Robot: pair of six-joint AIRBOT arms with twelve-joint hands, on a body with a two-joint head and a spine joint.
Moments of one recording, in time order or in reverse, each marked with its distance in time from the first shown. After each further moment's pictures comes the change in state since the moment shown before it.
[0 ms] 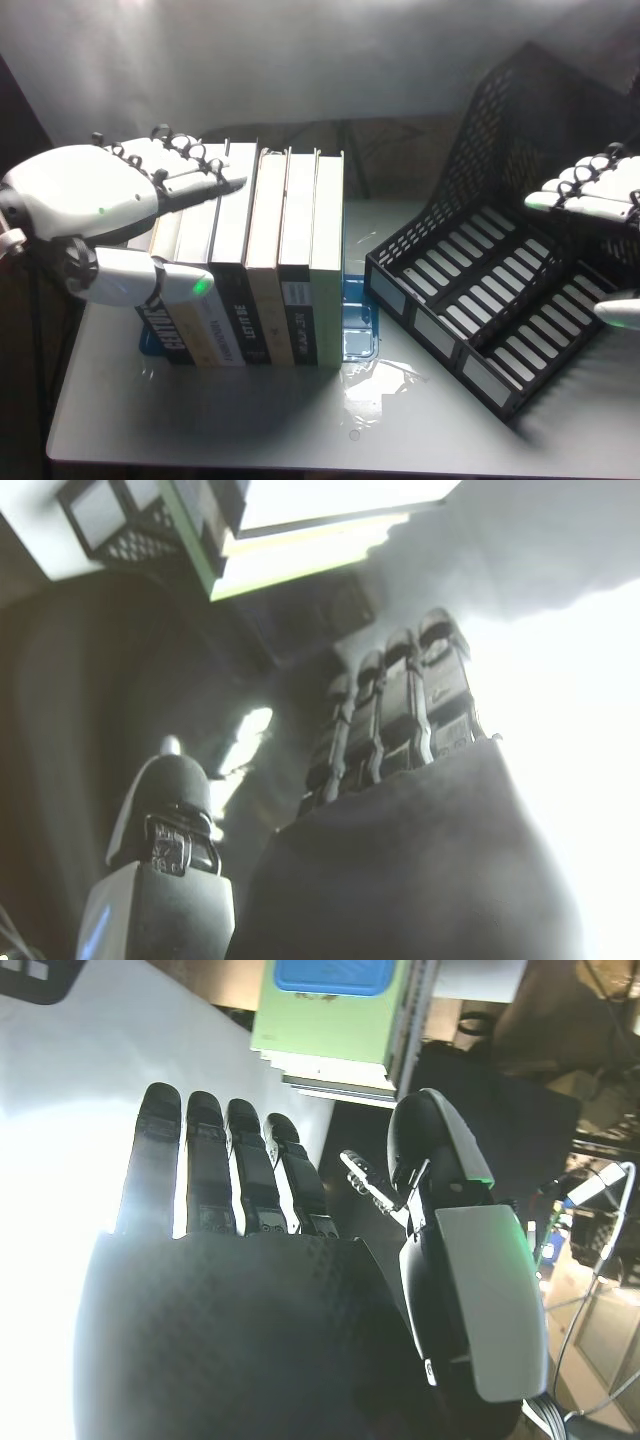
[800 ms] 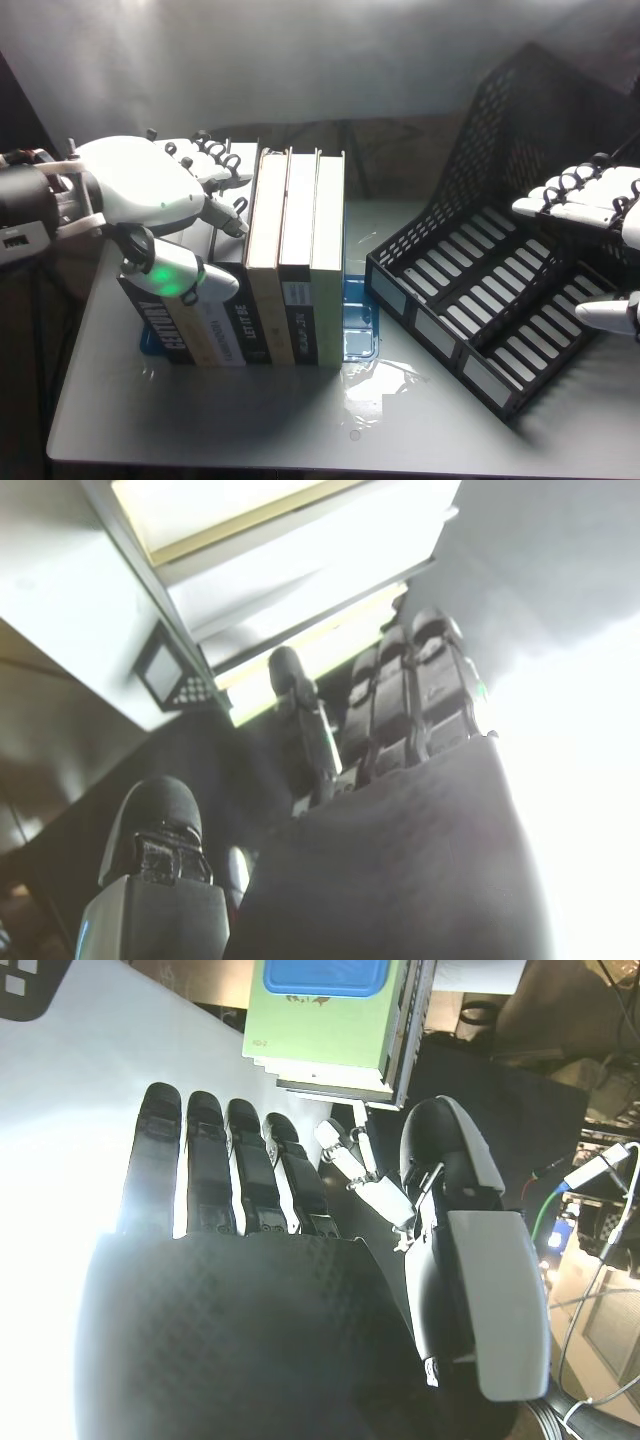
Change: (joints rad) left arm -0.145 -0.122 0.086 0.207 0.286 0.008; right arm -0.008 -0.043 0.024 0.041 0.008 -0.003
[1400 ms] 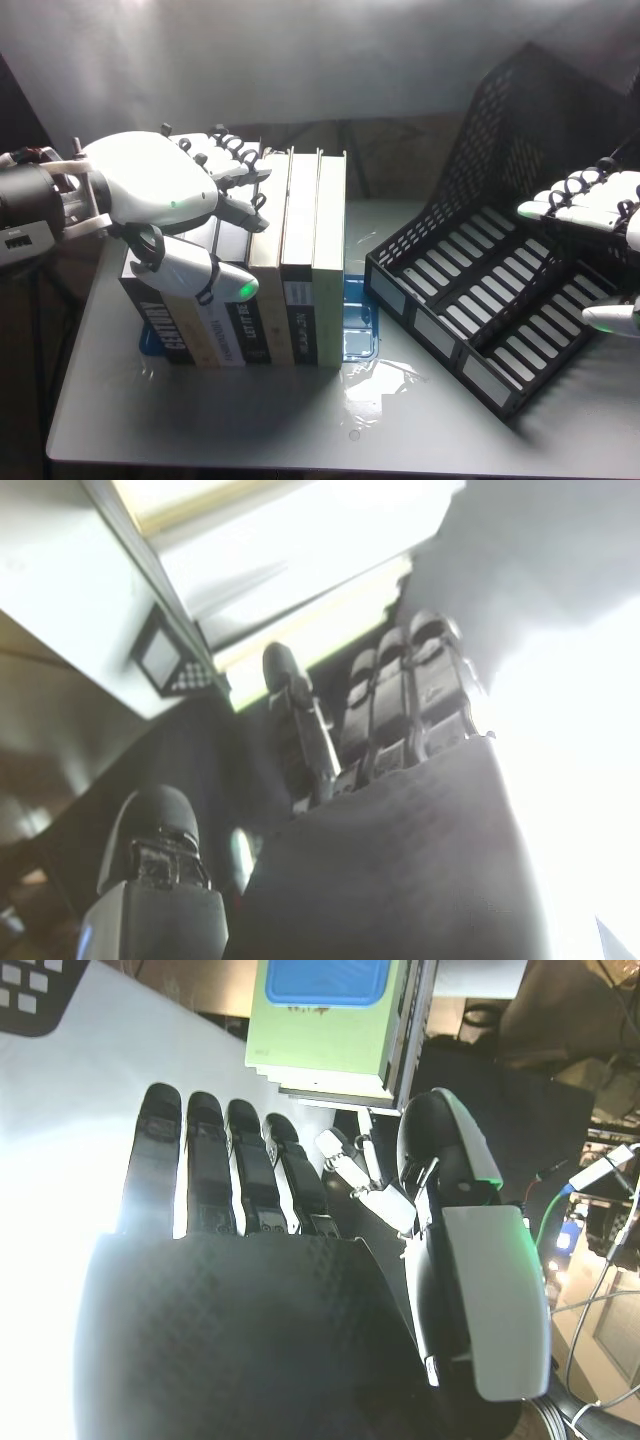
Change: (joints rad) left arm -0.008 0.020 -0.037 -0.024 -0.056 0.037; right arm -0.018 -0.003 0.003 0.019 0.003 0.000
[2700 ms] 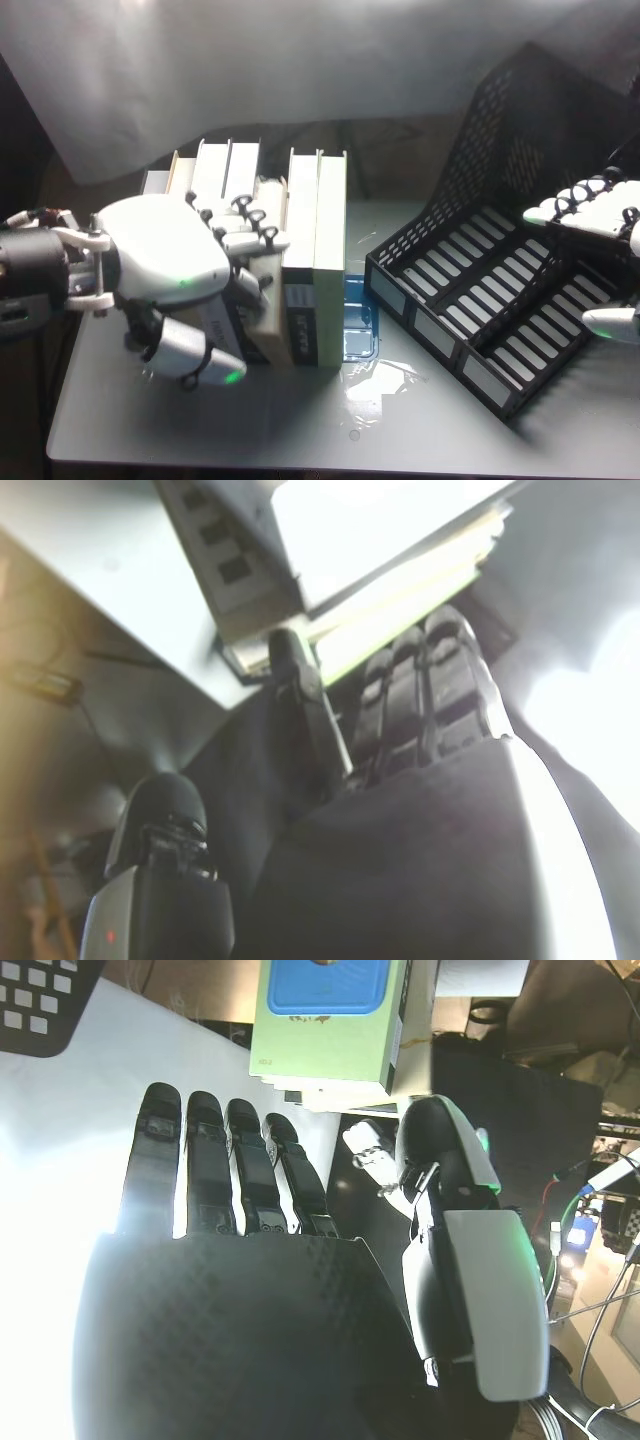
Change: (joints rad) left arm 0.090 0.037 -0.117 0.174 -0.018 -0.023; right arm -0.037 -0.010 0.002 0.050 0.019 0.000
